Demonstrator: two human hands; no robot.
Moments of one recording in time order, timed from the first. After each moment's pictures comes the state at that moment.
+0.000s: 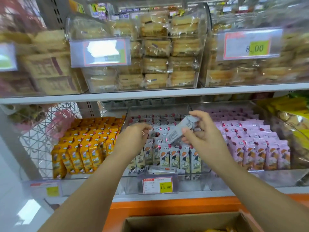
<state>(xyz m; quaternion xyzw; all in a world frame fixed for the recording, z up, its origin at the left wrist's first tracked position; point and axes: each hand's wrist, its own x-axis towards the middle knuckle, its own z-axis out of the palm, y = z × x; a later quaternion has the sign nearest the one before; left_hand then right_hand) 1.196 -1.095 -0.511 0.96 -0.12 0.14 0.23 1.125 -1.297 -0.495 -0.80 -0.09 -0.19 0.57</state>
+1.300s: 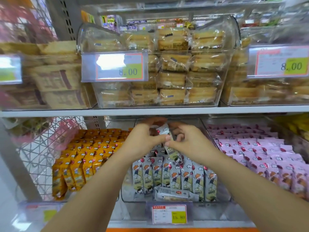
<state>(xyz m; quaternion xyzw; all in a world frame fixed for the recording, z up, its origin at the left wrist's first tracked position) 1.215 -1.091 -0.468 0.84 -0.19 0.06 0.50 1.198 -1.257 -0.472 -0.90 -0.14 -0.07 0.40</state>
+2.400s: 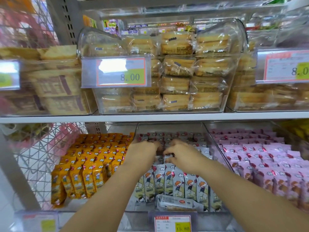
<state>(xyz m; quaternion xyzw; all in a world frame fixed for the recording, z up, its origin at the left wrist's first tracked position) 1.239 -1.092 -0.505 0.98 -0.17 0.11 -0.05 1.235 -1.247 -0.507 -0.97 -0.18 0.02 0.14</state>
